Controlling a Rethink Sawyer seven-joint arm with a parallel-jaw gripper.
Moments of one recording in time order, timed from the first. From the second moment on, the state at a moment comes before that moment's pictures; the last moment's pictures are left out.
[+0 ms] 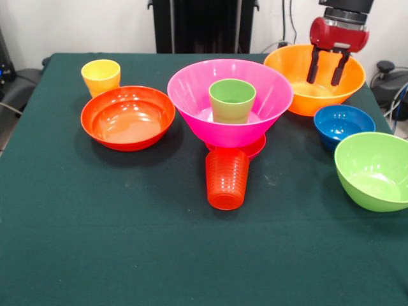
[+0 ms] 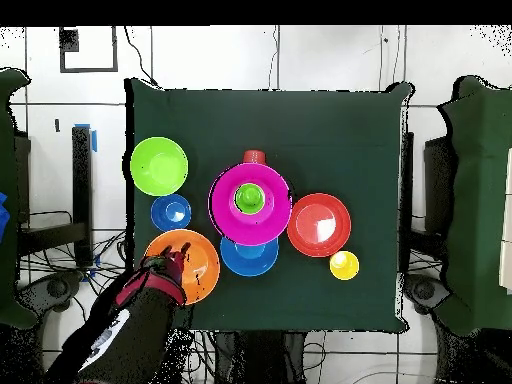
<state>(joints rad) 0.49 -0.50 -0.30 1.78 -0.35 0.04 2.25</state>
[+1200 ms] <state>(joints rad) 0.48 -0.45 -0.31 1.74 -0.34 0.02 2.25</state>
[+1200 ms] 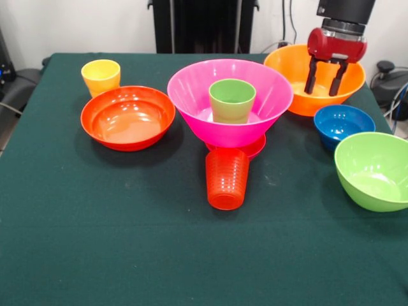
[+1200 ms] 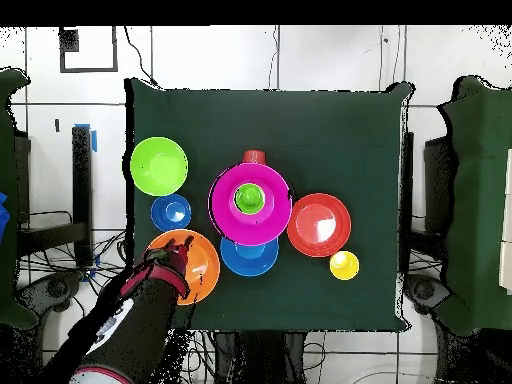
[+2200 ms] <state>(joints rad) 0.53 -0.40 -0.34 1.72 -0.27 0.02 2.25</state>
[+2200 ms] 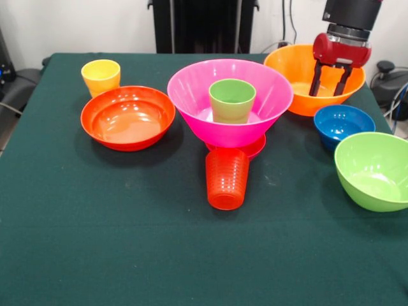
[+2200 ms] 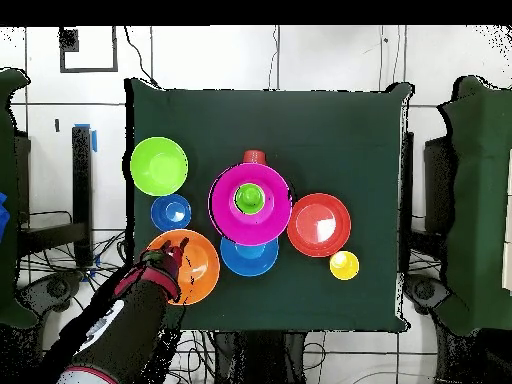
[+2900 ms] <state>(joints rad) 0.54 -0.40 -0.35 1.72 -0.24 0.02 2.25</state>
